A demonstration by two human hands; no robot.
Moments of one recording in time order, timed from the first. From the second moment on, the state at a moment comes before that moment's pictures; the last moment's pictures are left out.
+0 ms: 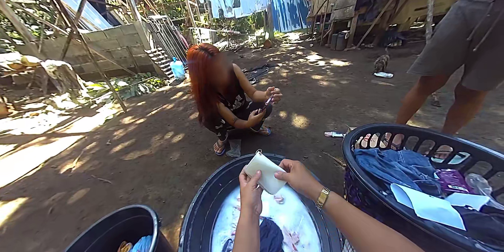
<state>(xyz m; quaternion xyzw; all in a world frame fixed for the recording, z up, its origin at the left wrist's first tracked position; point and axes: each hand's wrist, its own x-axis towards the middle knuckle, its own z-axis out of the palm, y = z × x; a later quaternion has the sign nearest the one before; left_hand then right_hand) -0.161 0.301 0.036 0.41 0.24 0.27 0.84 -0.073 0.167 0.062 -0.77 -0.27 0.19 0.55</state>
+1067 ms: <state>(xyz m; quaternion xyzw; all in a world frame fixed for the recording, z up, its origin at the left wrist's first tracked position) -0.169 0.323 0.022 0.27 0.17 0.07 0.95 -0.086 0.152 0.076 -0.58 -0.33 0.27 0.70</state>
